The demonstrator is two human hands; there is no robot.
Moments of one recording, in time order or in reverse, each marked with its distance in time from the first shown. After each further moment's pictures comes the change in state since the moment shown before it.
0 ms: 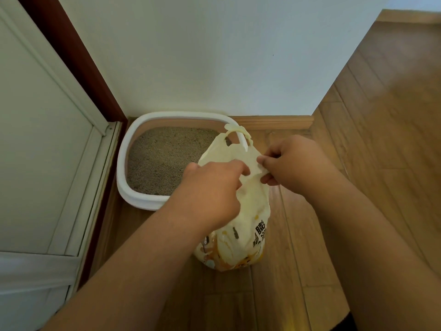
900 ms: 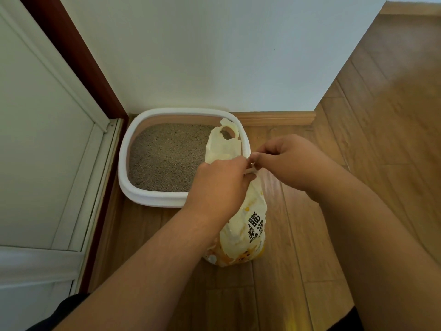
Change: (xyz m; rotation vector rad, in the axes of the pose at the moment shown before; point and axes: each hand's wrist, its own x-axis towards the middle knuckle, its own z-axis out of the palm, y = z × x) left_hand 0.018 0.003 0.035 -0.035 0.199 0.008; right_hand -0.007 0.008 0.001 0.126 -0.061 -0.116
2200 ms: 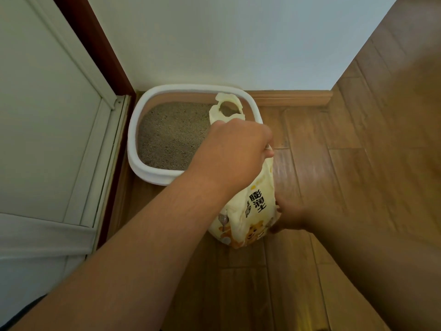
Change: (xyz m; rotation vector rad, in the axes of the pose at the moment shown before) left_hand -0.013 -0.015 -0.027 0.069 0.056 0.174; right_hand 0.038 0.179 0.154 -0.098 -0.501 0.243
